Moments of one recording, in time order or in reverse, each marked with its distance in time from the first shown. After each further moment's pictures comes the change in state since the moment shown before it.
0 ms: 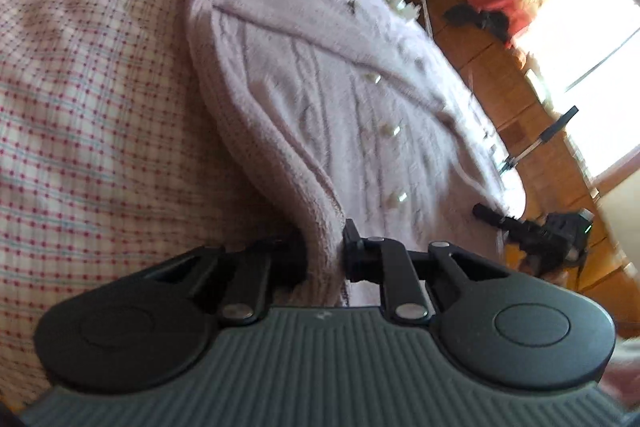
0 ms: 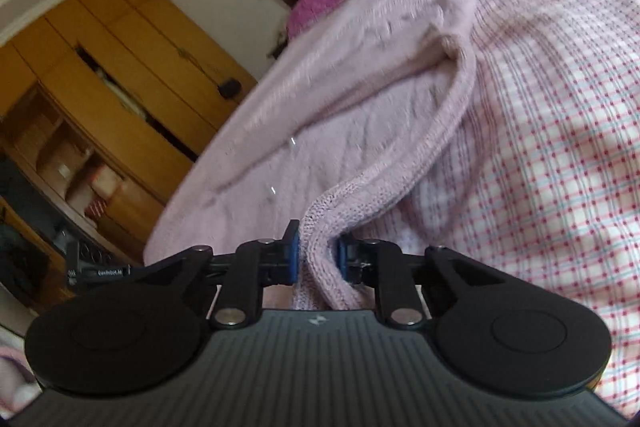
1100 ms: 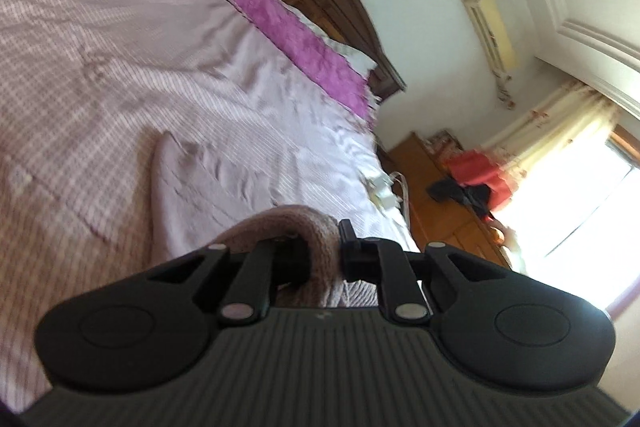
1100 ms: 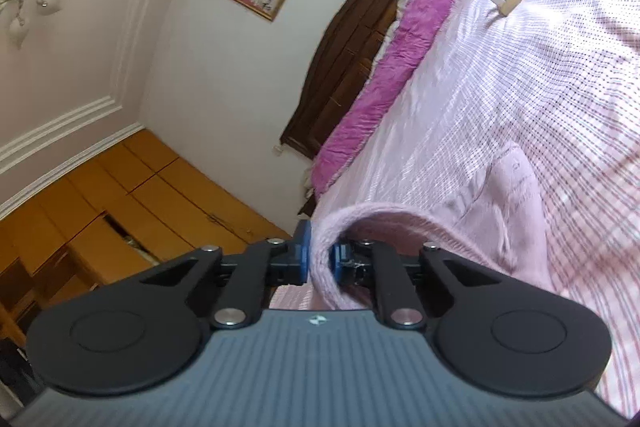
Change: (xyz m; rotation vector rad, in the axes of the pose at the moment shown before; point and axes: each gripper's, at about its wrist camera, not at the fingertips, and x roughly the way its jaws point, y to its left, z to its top) left arm -0.040 -0.014 0.124 -0.147 -0.481 -0.032; right arm 0.050 -0.006 0.134 0.195 -0.440 0.104
